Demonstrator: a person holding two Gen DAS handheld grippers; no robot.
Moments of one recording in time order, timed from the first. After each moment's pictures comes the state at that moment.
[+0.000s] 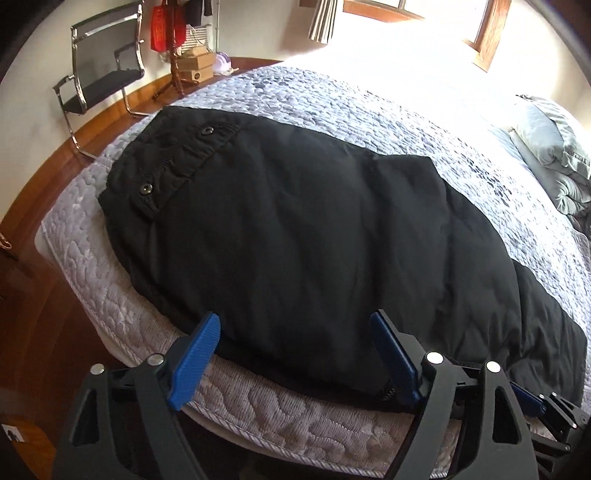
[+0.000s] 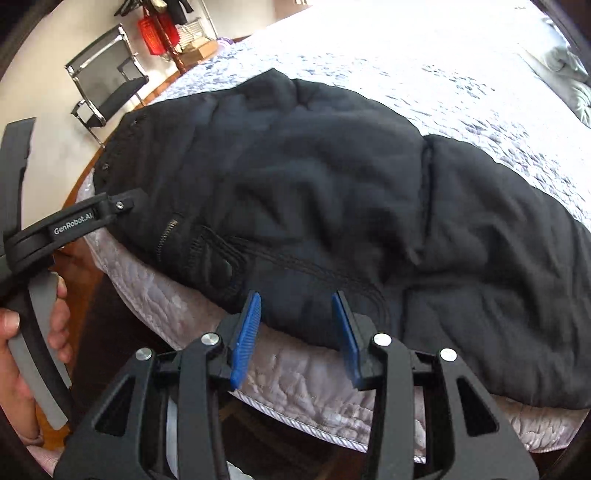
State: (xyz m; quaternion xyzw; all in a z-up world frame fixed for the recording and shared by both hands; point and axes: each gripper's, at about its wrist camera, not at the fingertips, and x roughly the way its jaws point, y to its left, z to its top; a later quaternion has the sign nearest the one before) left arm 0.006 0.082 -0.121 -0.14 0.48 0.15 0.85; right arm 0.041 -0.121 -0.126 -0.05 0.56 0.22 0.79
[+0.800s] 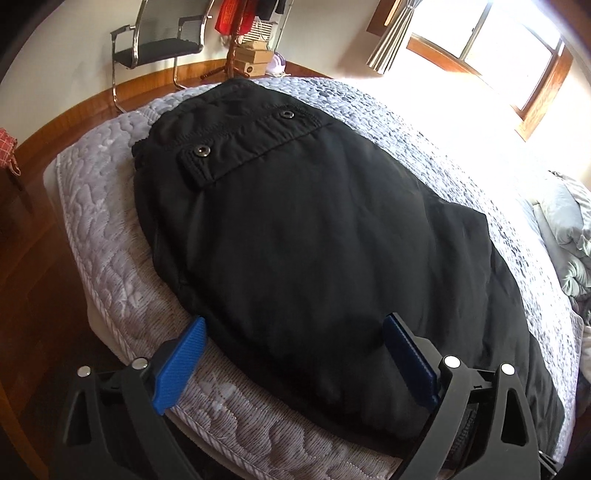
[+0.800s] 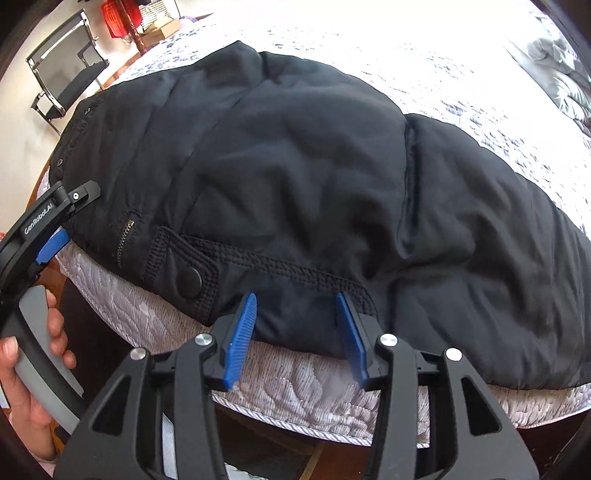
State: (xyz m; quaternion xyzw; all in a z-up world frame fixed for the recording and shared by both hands) left arm -0.002 0.131 -0.149 -0.26 0.43 0.21 0.84; right arm 0.057 -0.098 -0.140 -0.08 0.60 0.16 0.78
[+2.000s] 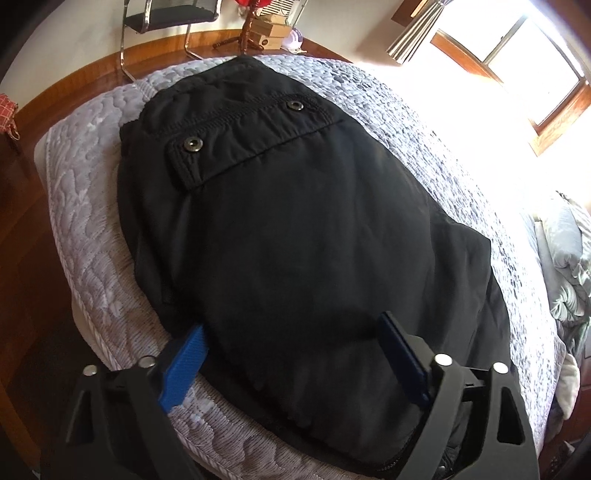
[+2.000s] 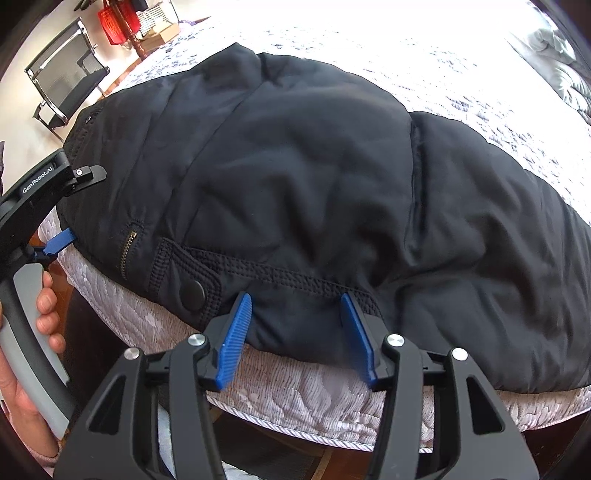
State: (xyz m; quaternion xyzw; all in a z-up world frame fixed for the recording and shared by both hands) left arm 0.035 0.163 -0.140 -0.32 0.46 0.21 0.80; right arm 0.069 -0.098 -0.151 -0.06 0.60 0.17 0.78
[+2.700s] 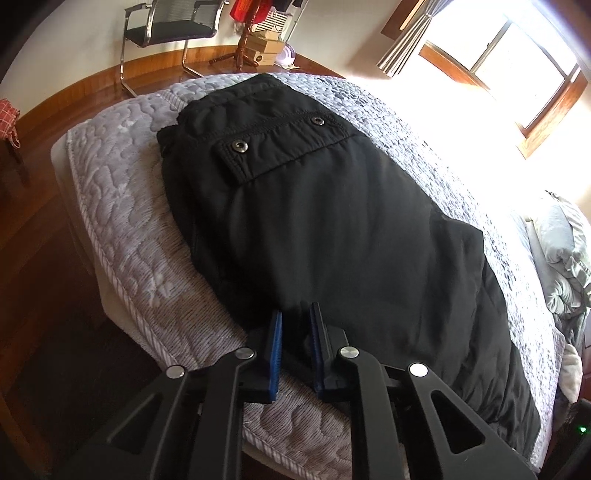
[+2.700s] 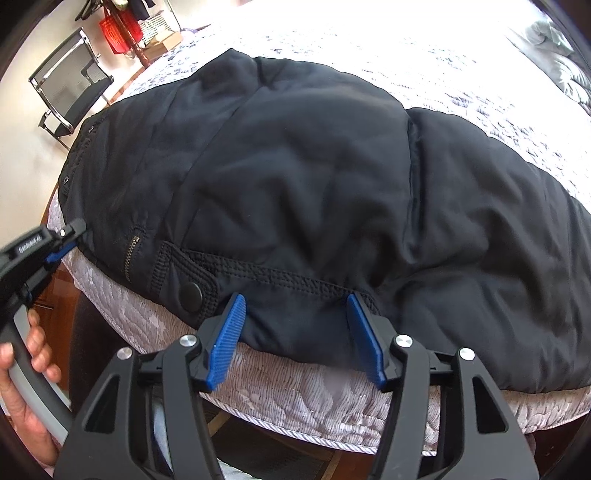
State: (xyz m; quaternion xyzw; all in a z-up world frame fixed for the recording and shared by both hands) left arm -0.025 0.175 -0.138 -0.30 0.43 0.20 0.83; right arm 0.067 -0.110 -0.151 -0.03 0.59 0.18 0.78
